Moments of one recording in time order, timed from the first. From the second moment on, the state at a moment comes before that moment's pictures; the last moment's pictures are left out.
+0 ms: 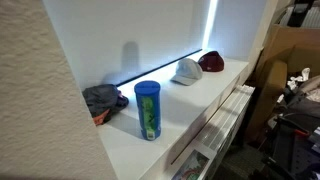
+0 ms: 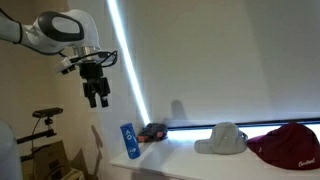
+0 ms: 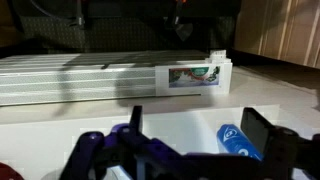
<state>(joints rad) 0.06 -0.89 -0.01 -2.64 0.11 1.77 0.03</state>
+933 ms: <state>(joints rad) -0.10 -0.91 -0.19 -2.43 0.08 1.87 0.07</state>
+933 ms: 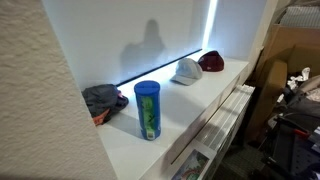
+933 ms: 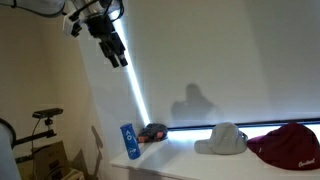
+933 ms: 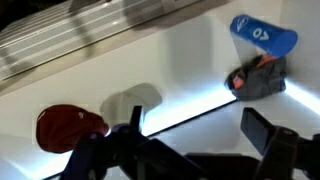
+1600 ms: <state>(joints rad) -0.17 -0.71 -0.25 -2.23 0.03 1.85 0.14</state>
